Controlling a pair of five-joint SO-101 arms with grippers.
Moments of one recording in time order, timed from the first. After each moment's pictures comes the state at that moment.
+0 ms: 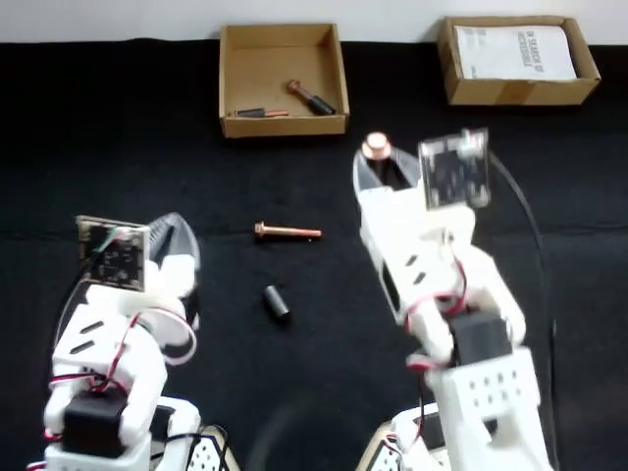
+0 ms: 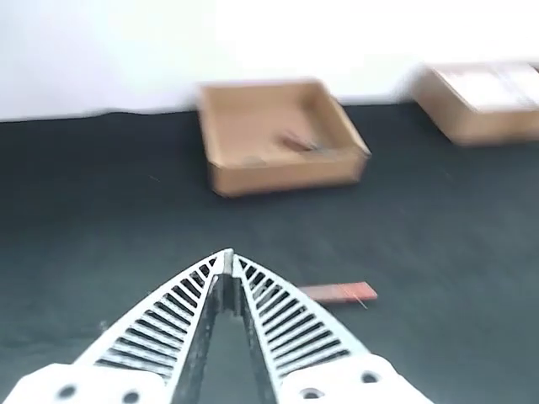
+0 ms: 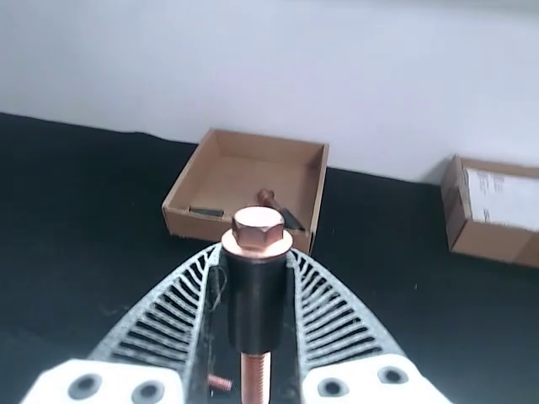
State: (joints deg) left arm 0.6 -90.9 64.5 51.0 3.9; right arm -19.9 -54.0 37.4 37.1 0.7
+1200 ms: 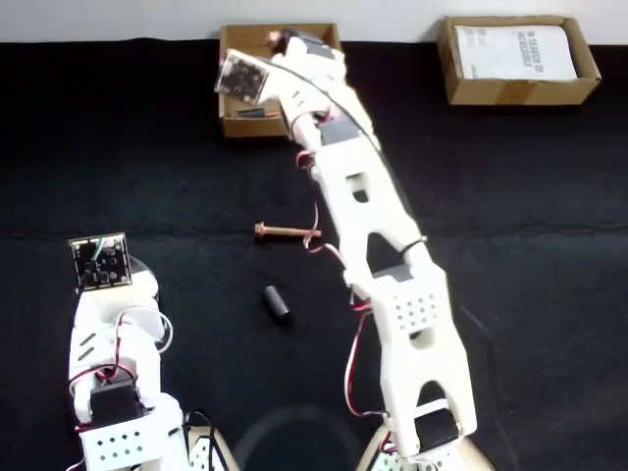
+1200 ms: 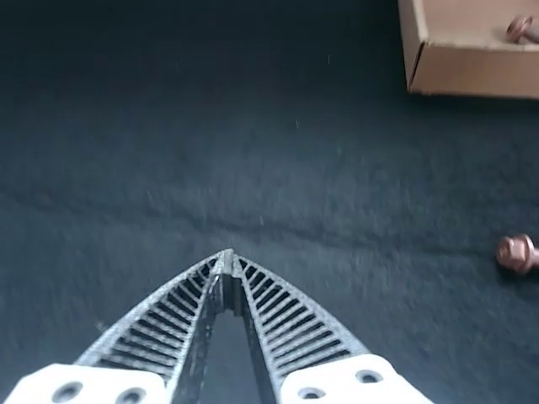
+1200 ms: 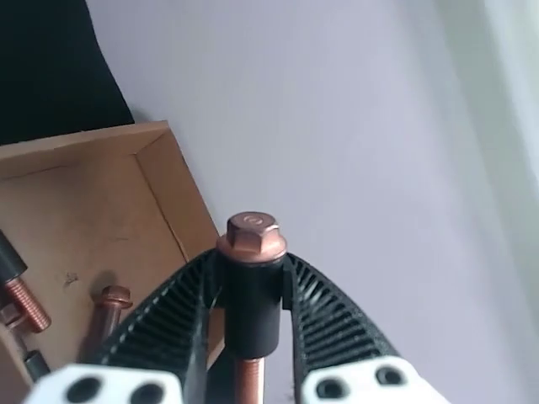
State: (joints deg) left arm -19.9 -103.3 96.1 42.6 -0.1; right arm -24.5 50.2 -46.8 11.5 60.4
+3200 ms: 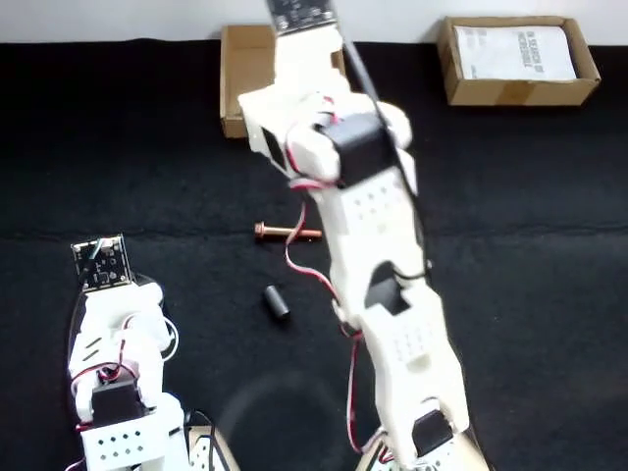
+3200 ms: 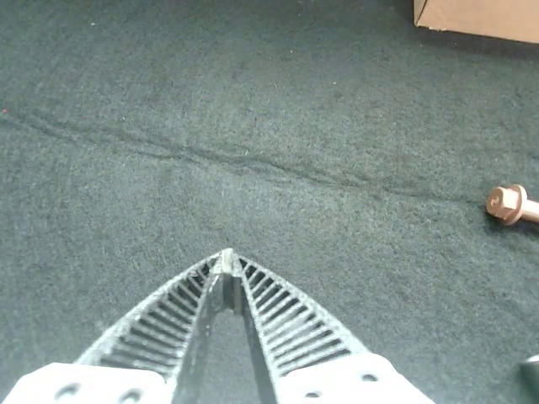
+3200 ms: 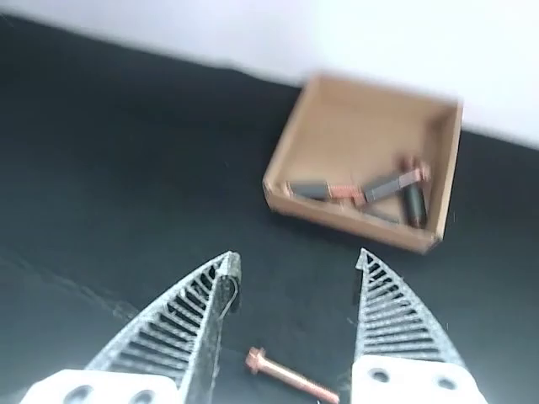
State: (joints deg) left arm -19.2 -103.3 96.1 49.6 3.3; right arm -35.2 31.6 -92.4 100.4 -6.5
